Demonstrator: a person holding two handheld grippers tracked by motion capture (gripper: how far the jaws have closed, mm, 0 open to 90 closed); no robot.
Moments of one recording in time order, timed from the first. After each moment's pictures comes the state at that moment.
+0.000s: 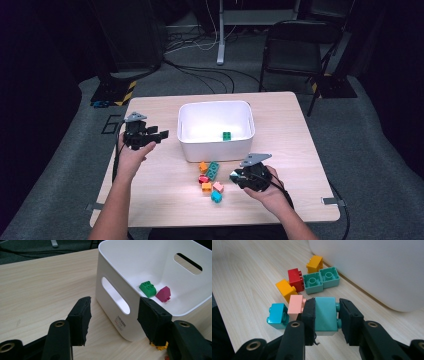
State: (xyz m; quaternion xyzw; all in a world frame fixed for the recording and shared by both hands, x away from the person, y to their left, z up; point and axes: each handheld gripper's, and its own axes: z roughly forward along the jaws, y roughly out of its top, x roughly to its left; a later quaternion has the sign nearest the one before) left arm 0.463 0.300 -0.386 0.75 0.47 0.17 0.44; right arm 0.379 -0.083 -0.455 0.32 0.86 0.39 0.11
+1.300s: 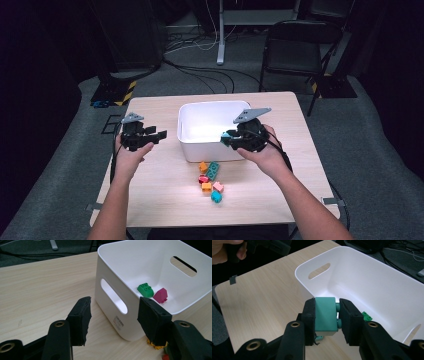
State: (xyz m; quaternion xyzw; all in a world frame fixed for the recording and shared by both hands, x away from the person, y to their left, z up) left arm 0.456 0.304 -0.381 0.74 0.47 0.17 0.45; right arm 0.422 -0.061 -0.328 0.29 0.84 0.43 0.14
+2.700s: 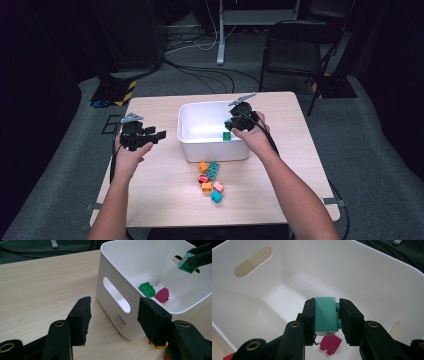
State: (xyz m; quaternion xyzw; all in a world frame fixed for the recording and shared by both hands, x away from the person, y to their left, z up) left arm 0.459 0.307 -0.385 0.74 0.47 0.17 0.45; right arm 0.523 -0.051 -0.377 0.40 0.83 0.35 0.16
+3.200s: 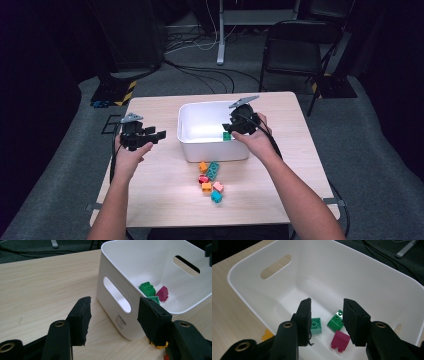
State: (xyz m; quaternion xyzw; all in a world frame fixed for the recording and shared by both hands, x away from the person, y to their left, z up) left arm 0.459 0.307 -0.385 0.74 0.47 0.17 0.44; right arm 0.497 -0.051 -0.360 0.37 0.83 0.37 0.17
